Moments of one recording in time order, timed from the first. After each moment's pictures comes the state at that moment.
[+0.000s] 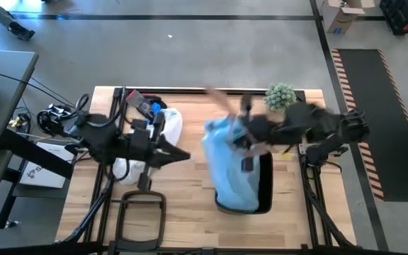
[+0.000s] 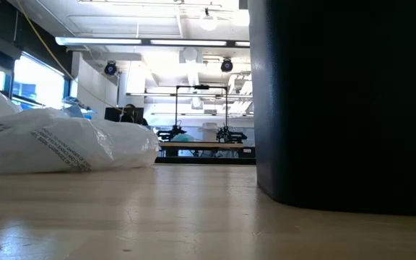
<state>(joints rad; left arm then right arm) -0.48 1.44 1.86 -0.46 -0.38 0.02 0.31 1.55 1.93 -0.33 0.29 -0.20</state>
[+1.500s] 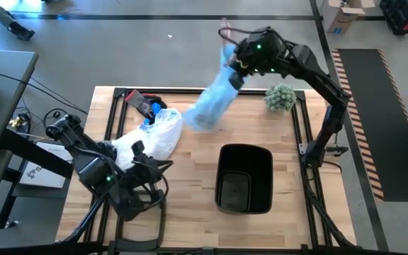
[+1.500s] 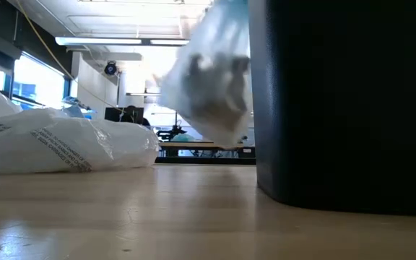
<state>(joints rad) -0.75 1.56 1.73 -1.25 -1.08 -0.79 -0.44 1.76 2.28 -1.18 0.14 -0.02</state>
